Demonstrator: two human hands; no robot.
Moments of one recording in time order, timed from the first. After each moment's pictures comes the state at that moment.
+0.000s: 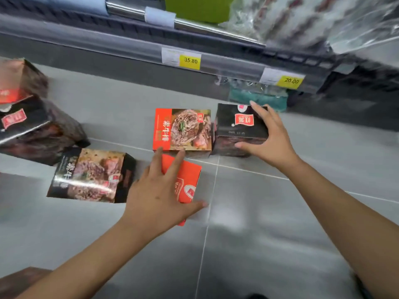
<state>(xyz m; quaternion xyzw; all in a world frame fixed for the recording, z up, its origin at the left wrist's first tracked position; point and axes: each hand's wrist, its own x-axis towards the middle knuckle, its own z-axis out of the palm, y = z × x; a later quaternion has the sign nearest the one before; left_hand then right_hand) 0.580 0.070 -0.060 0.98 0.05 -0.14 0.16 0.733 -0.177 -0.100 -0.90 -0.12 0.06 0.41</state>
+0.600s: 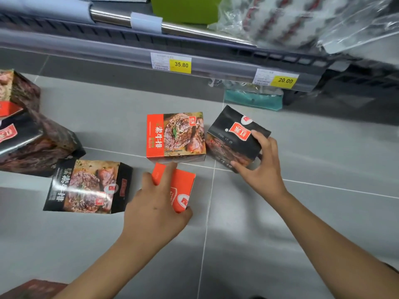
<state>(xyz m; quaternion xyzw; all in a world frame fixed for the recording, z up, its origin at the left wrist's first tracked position) 0.582 0.057 -0.046 0.96 0.13 -0.18 0.19 0.682 -0.174 -0.137 -0.89 -0.08 -0.02 0.46</state>
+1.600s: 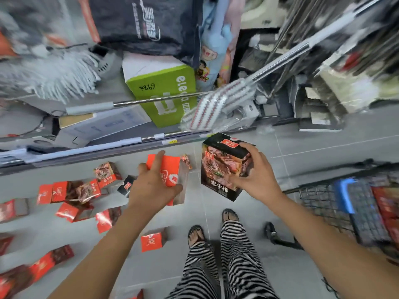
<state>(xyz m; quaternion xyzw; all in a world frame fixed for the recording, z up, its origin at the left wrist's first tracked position) 0.601 0.060 0.580 0.95 0.06 -0.23 0.22 0.568 -0.201 0.537 -0.87 0.15 0.09 0.47</state>
